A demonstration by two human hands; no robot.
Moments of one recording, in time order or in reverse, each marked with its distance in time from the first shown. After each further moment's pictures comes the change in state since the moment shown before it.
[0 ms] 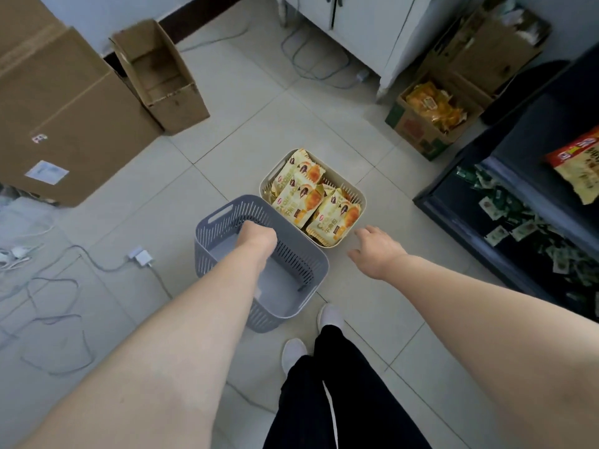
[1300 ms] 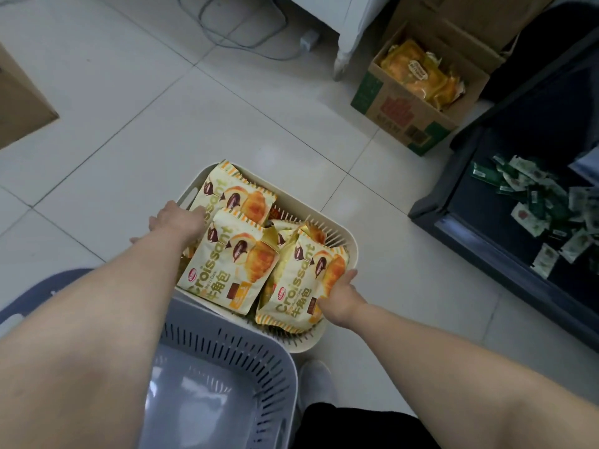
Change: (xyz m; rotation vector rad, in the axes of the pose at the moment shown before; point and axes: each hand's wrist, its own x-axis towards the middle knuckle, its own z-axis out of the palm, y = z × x) left_hand 0.448 0.114 0.145 0.517 0.122 0.199; right_hand 0.367 0.085 0.151 0.607 -0.200 0.506
